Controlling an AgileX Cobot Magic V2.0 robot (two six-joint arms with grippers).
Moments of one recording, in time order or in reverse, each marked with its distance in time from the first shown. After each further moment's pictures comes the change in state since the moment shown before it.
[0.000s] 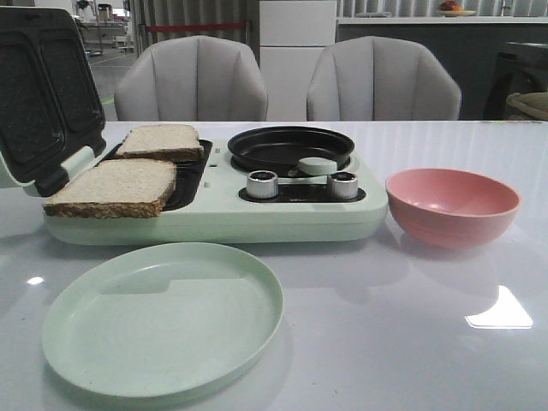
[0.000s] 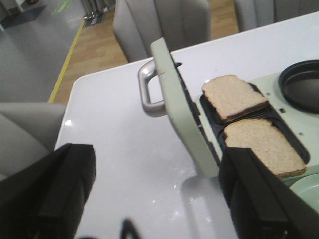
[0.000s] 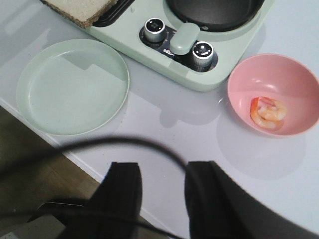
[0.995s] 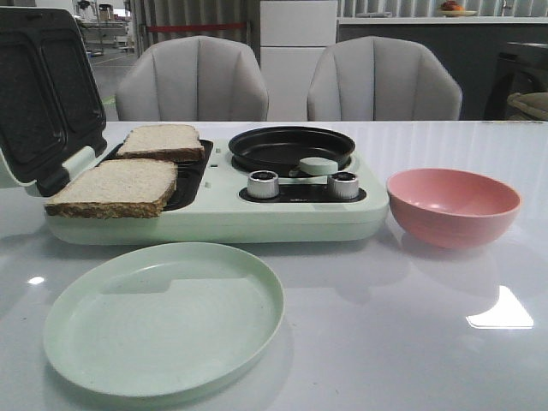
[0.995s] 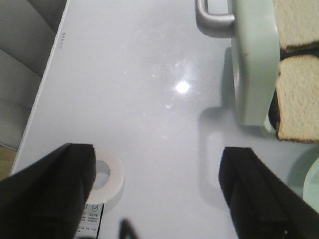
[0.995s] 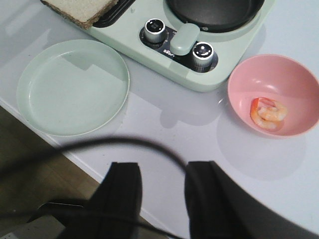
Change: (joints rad) left arm 0.683 0.335 -0.158 -0.643 0.050 0.474; right arm 0.000 0.000 0.000 0.000 0.000 0.000
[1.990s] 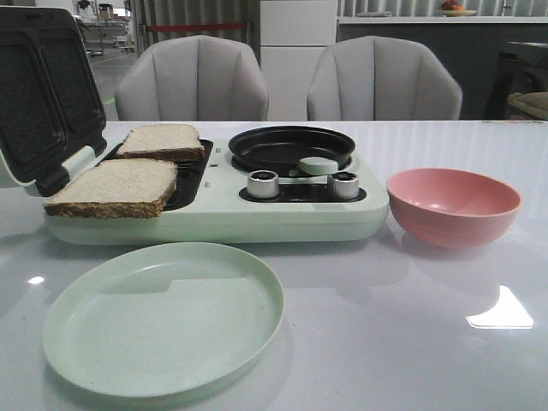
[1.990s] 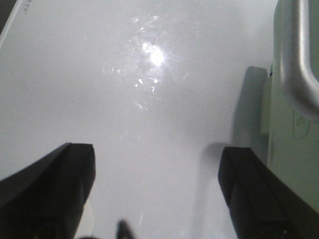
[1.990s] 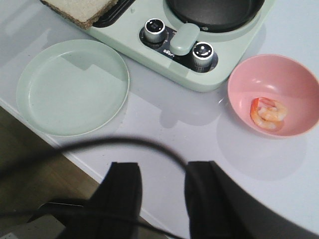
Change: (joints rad) left arm 0.145 0.491 -0.167 -0.231 -0.132 0.083; right arm 0.000 0.000 0.000 0.000 -0.002 0.000
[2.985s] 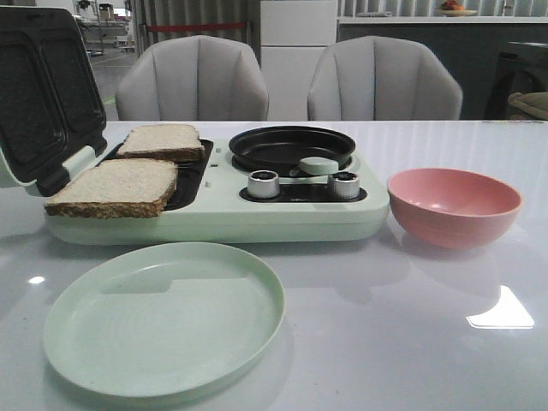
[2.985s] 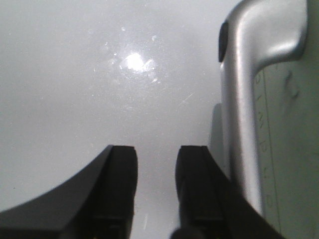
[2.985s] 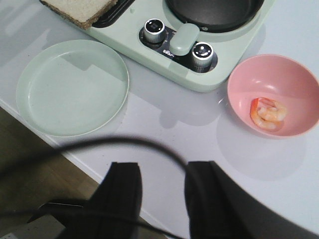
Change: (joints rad) left arm -0.147 0.291 -0.293 -0.010 -0.015 0.039; right arm 0.000 0.000 0.000 0.000 0.000 0.000
